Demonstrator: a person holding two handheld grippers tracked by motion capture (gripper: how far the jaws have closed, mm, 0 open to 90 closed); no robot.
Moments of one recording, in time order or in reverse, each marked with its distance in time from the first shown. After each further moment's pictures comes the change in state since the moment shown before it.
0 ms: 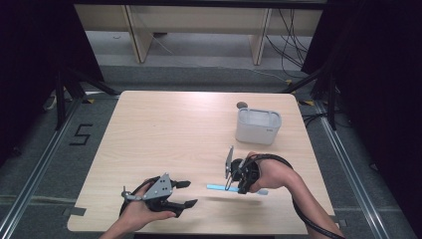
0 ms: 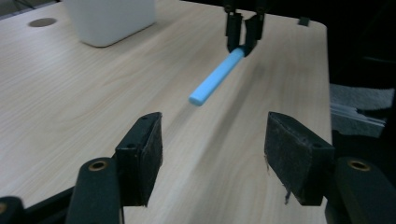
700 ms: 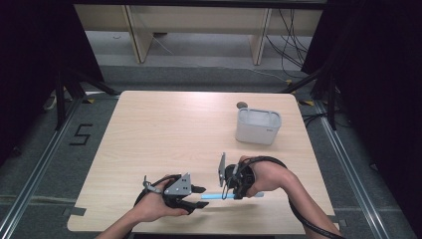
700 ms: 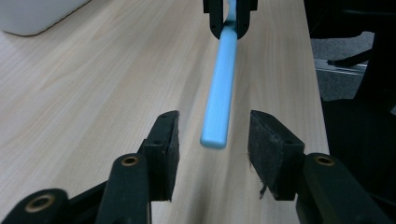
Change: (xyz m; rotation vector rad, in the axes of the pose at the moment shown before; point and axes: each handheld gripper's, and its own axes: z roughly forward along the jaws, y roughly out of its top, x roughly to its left) left arm 0.003 0.014 0.039 0.160 -0.142 0.098; right arm 0.017 0.018 -0.002 0.026 0.042 -0.119
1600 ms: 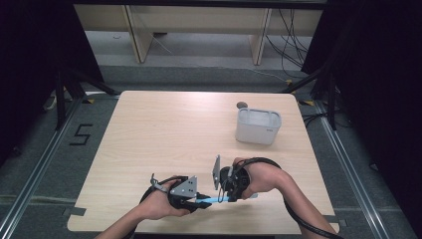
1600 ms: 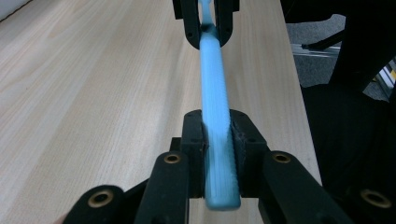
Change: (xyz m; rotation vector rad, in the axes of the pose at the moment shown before) left arm 0.001 0.002 0.011 0.042 -0.086 0.054; right arm 0.002 0.012 0.006 -0.066 0.032 -0.080
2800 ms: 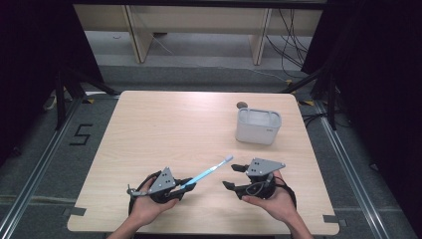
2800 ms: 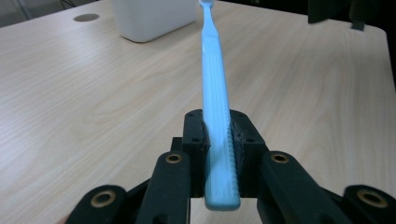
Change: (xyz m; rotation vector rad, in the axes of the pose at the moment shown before) left arm 0.003 -0.033 -0.034 -0.246 0.396 -0.229; right arm 0.035 -0.073 0.020 -0.964 -0.498 0.467
